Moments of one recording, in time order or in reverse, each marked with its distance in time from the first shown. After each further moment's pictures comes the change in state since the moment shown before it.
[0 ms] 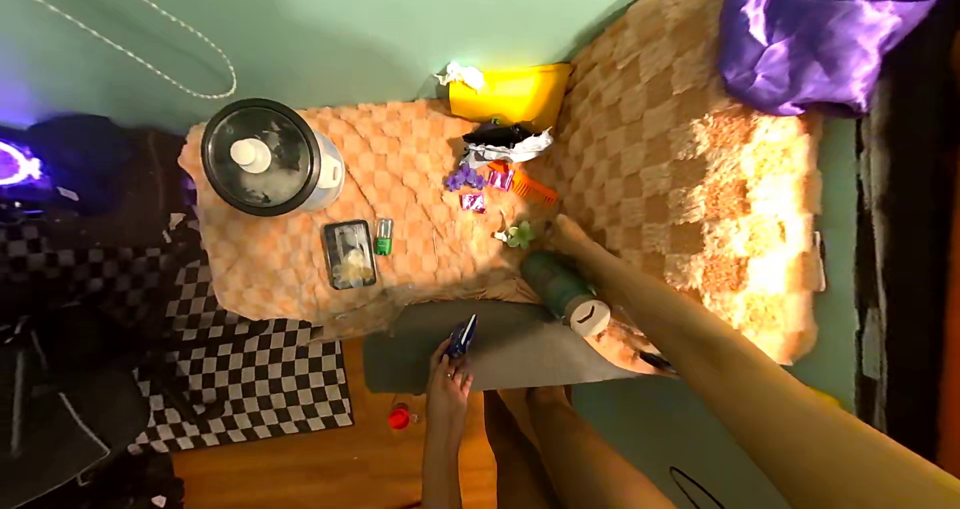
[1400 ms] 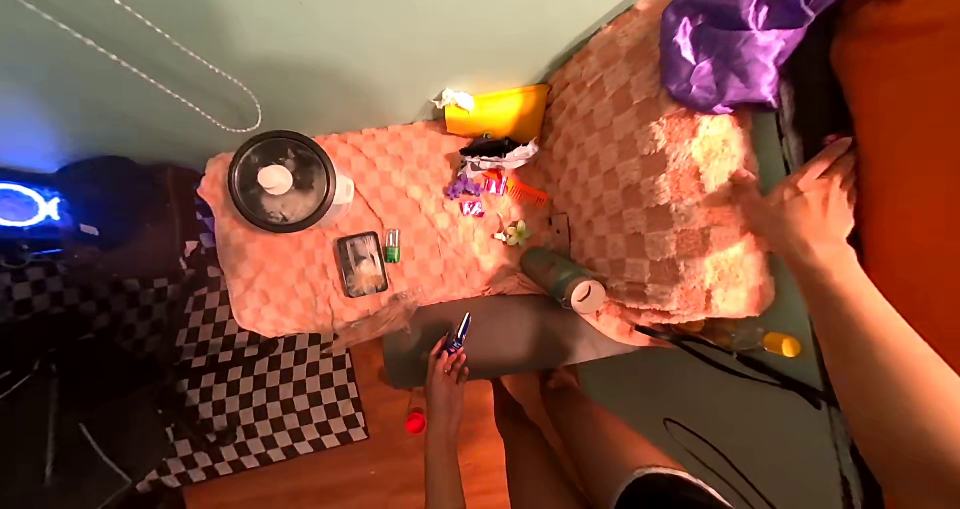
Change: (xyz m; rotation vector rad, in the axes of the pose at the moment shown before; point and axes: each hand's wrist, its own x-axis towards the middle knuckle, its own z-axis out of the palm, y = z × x) left_hand 0.002 0.023 -0.039 0.100 -0.019 0.011; right_hand -0.198 0.103 -0.065 -0.251 1.070 0.667
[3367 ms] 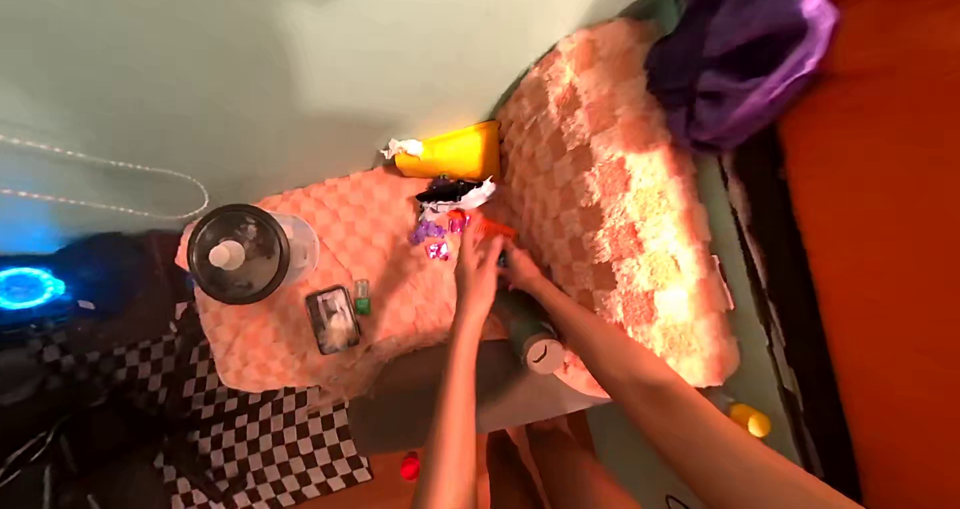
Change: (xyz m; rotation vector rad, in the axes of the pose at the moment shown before) left_hand 0.022 0.114 0.313 0.820 -0.387 0.669; right_hand -0.034 -0.182 0.162 0.918 -0.856 -0.485
